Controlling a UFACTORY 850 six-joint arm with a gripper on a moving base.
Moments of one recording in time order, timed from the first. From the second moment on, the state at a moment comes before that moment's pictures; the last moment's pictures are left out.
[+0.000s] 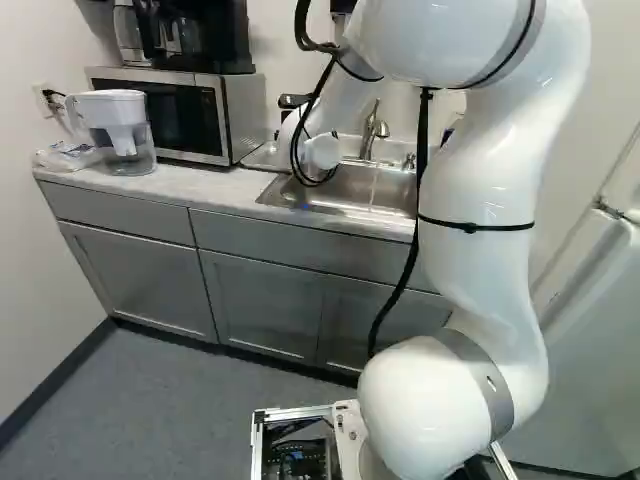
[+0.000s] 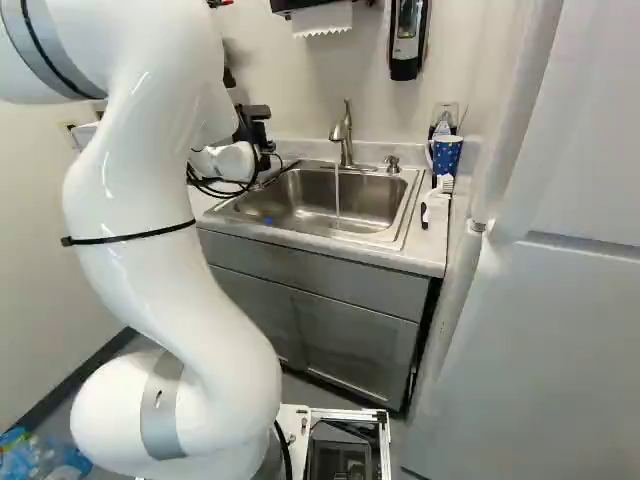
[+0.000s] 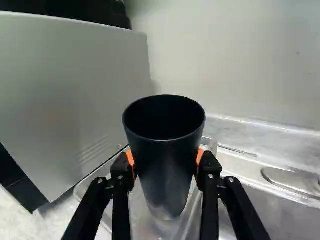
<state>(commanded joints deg) 12.6 -21.0 -61.4 0.0 43.5 1.8</state>
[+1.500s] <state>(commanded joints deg) 13.4 -26.1 -65.8 0.0 42.0 1.8</state>
